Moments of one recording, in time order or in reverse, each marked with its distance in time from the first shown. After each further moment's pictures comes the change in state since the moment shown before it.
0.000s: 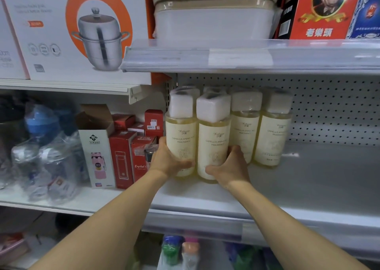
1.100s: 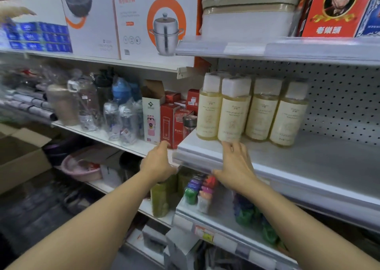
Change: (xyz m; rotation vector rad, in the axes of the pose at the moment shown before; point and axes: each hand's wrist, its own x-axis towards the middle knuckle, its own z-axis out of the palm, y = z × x) left_hand -0.194 -0.001 -0.048 0.627 0.104 -0.196; right_hand -0.129 0.005 -0.054 -0.595 -0.307 -0.545
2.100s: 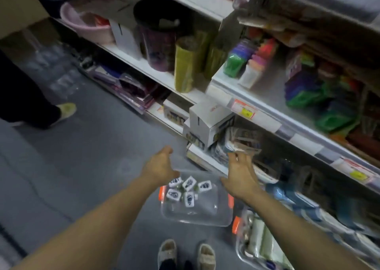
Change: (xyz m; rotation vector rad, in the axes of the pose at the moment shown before) left_hand -0.182 -0.217 0.233 -0.097 -0.572 -0.452; right_hand -0.193 0.025 0.287 -0.098 -0.687 0.085
